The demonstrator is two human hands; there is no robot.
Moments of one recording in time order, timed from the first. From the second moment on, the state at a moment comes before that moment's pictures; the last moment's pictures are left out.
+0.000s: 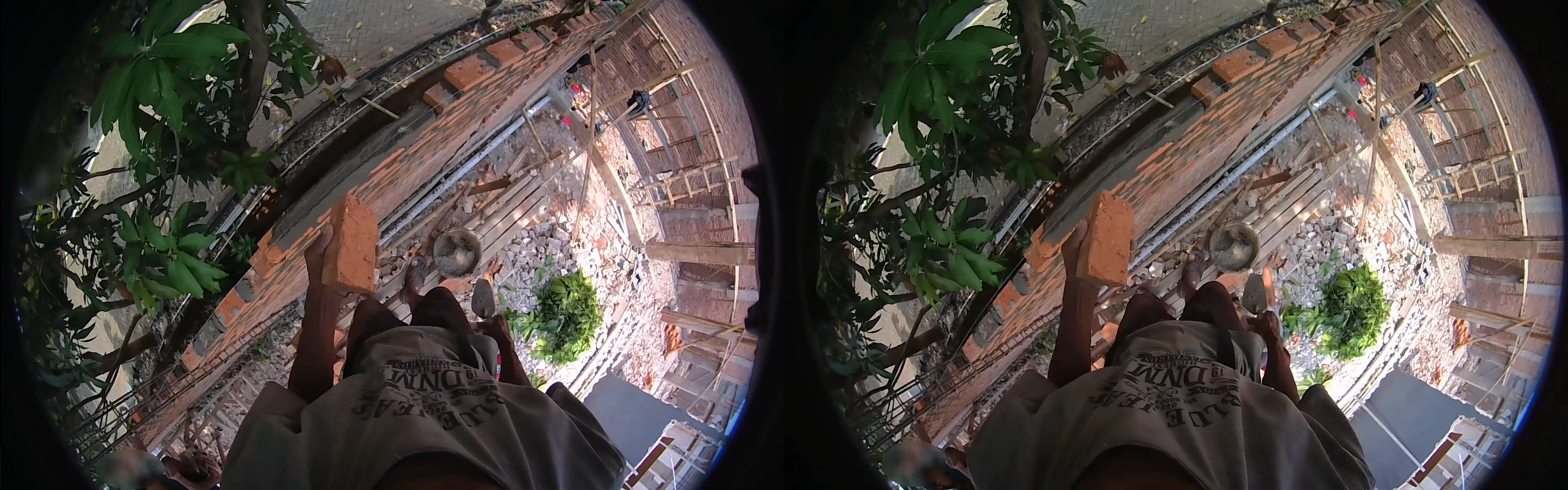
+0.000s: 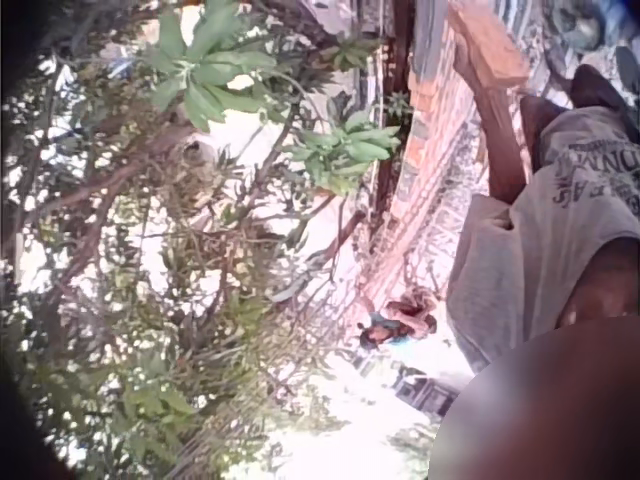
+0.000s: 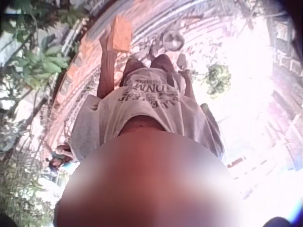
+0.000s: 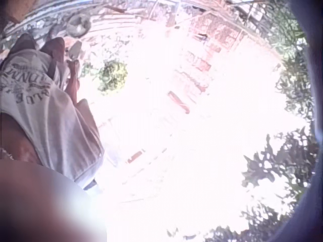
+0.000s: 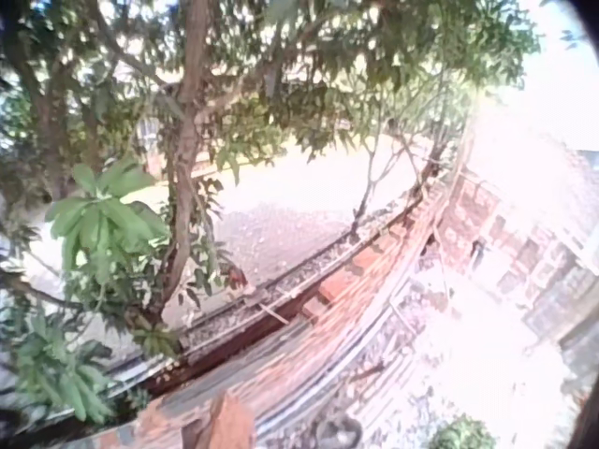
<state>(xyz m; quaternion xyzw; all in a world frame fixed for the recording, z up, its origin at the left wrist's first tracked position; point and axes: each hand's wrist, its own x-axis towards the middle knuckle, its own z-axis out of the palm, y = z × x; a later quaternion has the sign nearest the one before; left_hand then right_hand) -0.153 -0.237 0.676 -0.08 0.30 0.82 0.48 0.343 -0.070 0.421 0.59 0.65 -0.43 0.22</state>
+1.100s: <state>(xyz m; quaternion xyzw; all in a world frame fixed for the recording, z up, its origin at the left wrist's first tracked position) -0.326 0.080 0.529 0.43 0.82 0.30 0.21 0.352 -0.040 0.505 0.62 0.56 -0.52 0.18</state>
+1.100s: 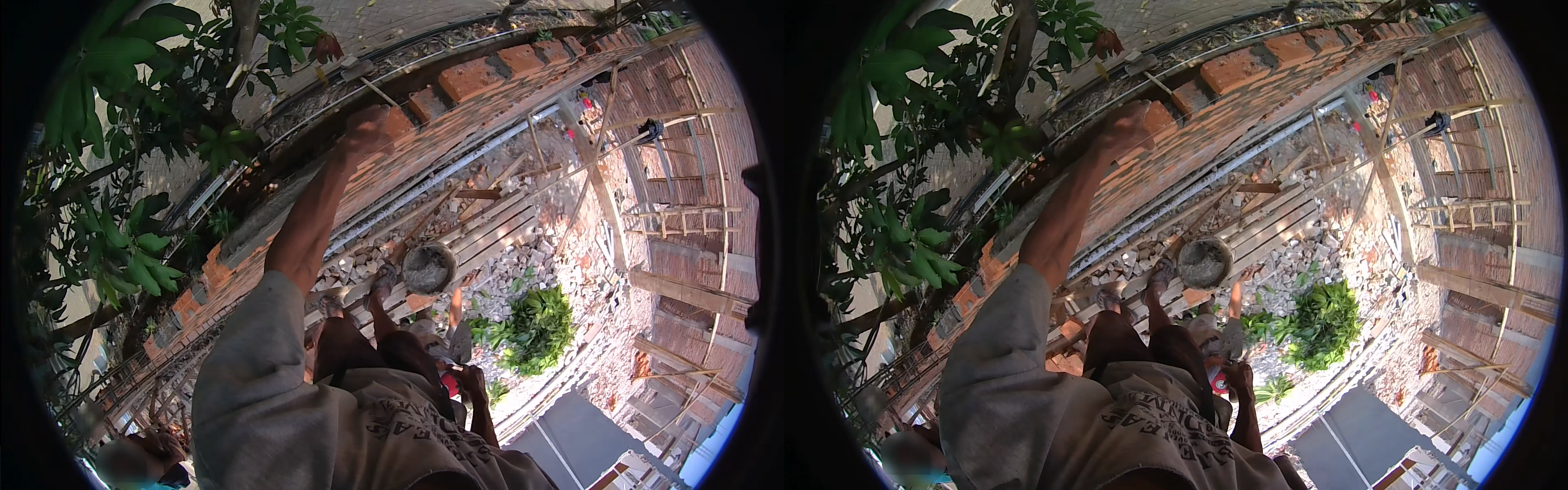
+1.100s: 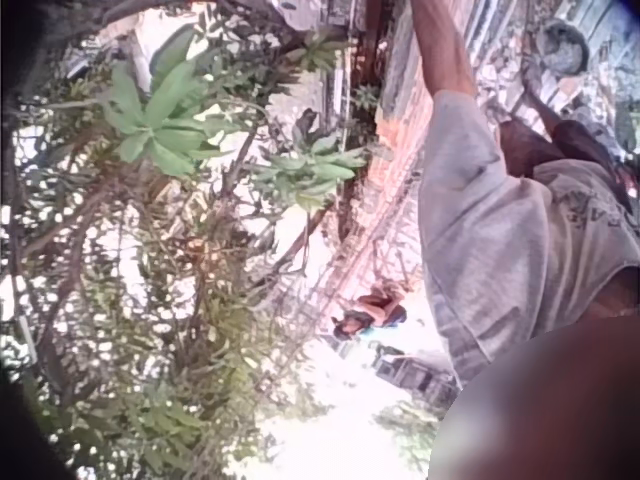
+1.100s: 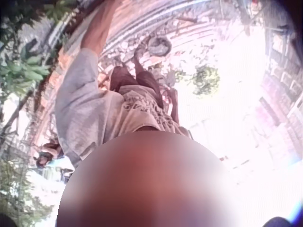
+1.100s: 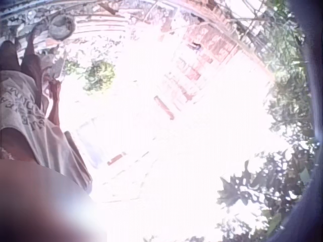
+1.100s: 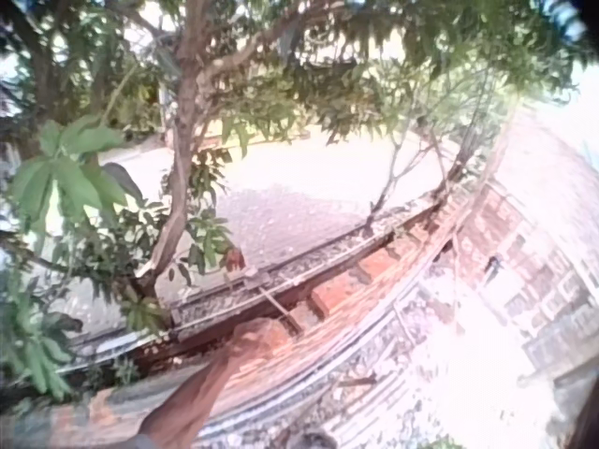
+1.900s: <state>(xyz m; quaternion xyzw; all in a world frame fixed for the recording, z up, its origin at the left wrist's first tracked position) -0.342 0.041 0.518 0.51 0.79 0.31 0.12 0.050 0.077 0.559 0.39 0.87 -0.29 0.10</state>
